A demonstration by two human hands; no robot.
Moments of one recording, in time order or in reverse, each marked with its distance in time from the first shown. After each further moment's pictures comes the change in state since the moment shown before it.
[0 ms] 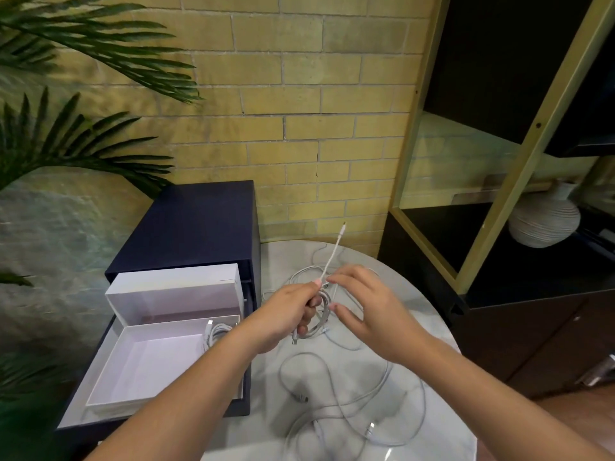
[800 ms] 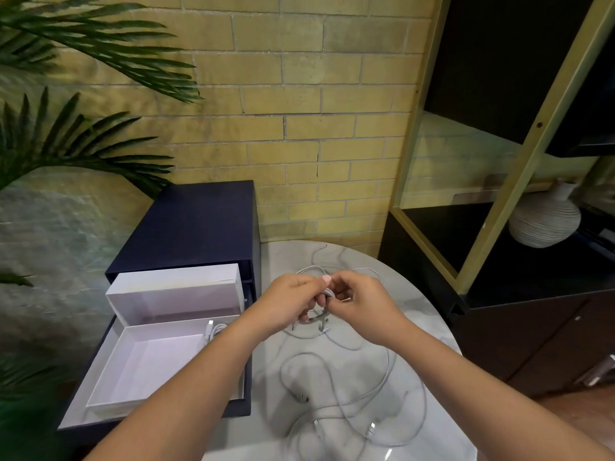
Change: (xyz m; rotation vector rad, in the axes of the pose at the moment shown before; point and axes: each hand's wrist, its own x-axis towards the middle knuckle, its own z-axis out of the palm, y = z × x) left_hand 0.008 0.008 -0.006 0.143 0.046 0.126; right_hand 0.022 -0.010 0.011 0.437 -0.065 0.449
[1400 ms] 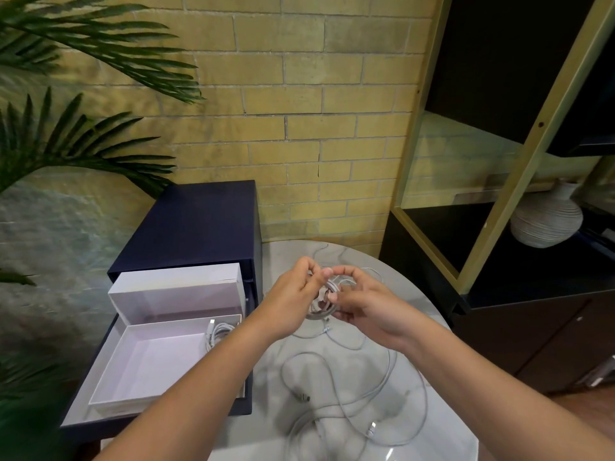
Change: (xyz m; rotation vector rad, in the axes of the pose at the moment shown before) left_hand -0.006 0.003 0.003 0.270 0.122 0.197; right_hand -0.001 -0.002 -0.008 0.791 -0.210 0.374
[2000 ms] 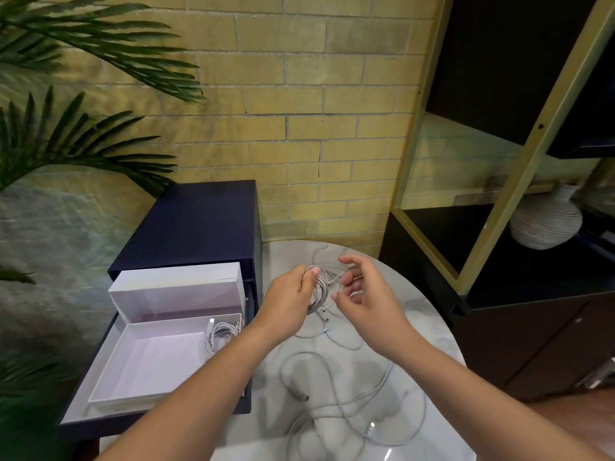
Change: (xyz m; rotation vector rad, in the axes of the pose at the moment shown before) left_hand 0.003 -0.011 0.010 0.129 0.197 -0.043; right_hand -0.015 0.006 0.013 -0.581 0.337 -0.440
